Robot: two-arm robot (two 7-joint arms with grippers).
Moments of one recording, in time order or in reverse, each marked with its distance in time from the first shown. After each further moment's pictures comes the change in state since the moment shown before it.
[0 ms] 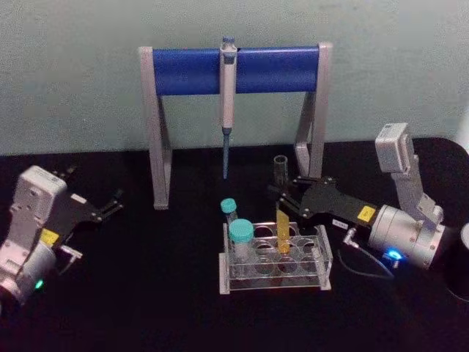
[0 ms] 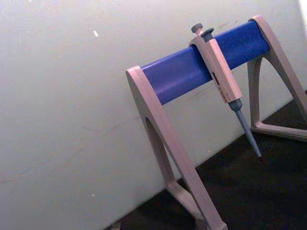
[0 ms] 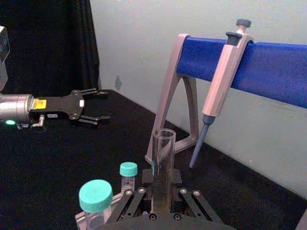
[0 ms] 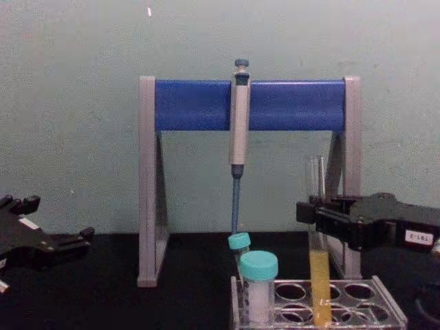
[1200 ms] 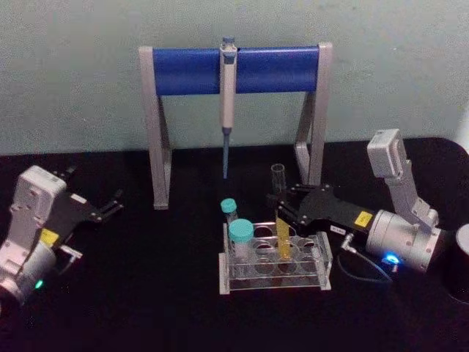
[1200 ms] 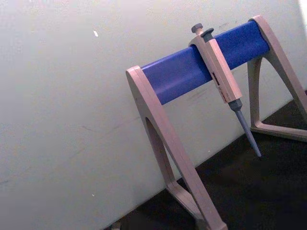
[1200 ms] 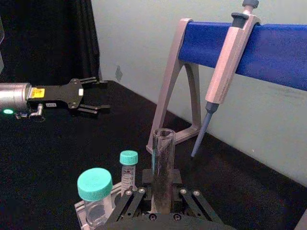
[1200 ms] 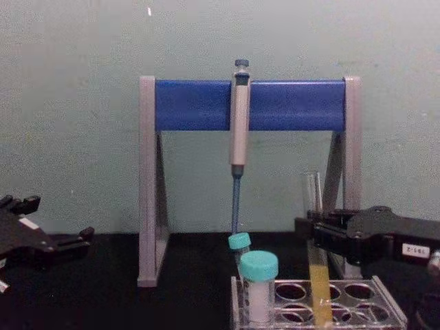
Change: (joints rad) left arm 0.000 0.000 0.000 0.000 0.000 0.000 0.000; right arm 0.009 -0.004 -0.015 0.026 -0.016 0.014 0.005
